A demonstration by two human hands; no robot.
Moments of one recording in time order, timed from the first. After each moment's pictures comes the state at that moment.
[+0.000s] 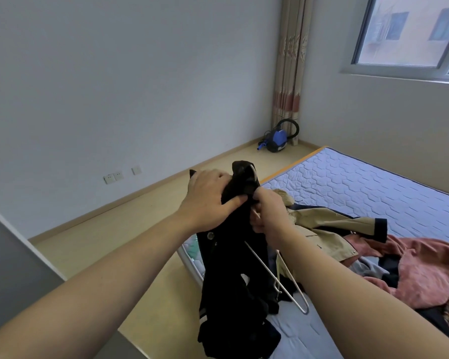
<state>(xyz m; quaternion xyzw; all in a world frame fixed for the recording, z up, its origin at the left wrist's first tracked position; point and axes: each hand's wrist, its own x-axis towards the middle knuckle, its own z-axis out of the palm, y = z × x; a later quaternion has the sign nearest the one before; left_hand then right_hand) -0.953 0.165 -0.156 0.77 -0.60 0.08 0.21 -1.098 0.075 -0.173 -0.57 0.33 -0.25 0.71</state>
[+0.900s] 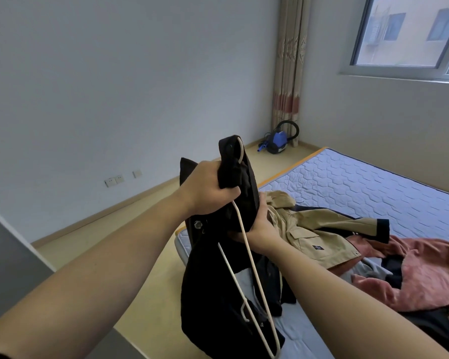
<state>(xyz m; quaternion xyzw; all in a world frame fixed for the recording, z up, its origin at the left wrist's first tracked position) -0.950 0.171 -0.106 0.70 -0.61 -0.06 0.36 -1.084 0.070 -0.233 -0.77 0.38 -0.13 0.50</state>
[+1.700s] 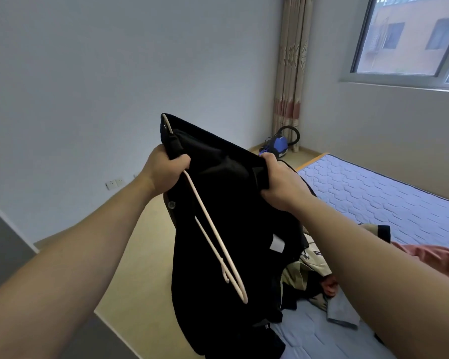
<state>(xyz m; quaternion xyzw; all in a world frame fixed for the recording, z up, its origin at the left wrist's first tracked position) -0.873 0.196 -0.082 0.74 -0.43 -0.09 0.51 -1.086 0.008 -0.136 -0.91 0.30 -0.22 0.17</state>
